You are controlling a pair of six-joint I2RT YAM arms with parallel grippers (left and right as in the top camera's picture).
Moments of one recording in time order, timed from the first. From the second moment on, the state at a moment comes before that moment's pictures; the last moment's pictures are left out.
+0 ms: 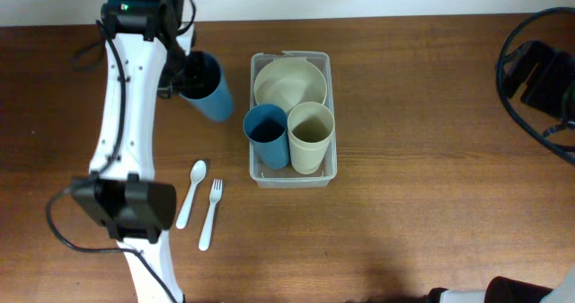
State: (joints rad) left arm -0.12 2.15 2.44 -1.67 -0.02 -0.10; right arm -0.26 1.55 2.38 -1.64 -0.17 0.22
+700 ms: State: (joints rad) left arm -0.46 2.00 2.54 -1.69 -0.09 -0.09; right arm -0.26 1.55 2.38 -1.64 -0.17 0.22
